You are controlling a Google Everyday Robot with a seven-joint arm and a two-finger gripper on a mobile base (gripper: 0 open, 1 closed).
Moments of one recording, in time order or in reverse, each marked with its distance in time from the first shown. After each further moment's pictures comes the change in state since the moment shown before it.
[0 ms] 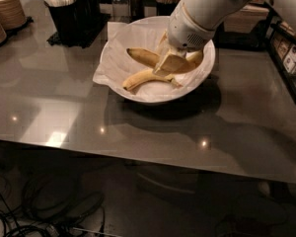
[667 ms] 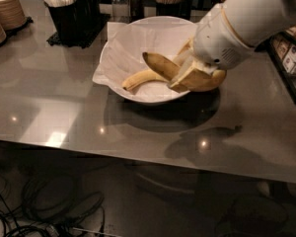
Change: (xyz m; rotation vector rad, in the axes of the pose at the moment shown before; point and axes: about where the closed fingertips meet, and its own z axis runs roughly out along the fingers) arm 0.003 0.075 -0.055 0.038 -0.088 0.069
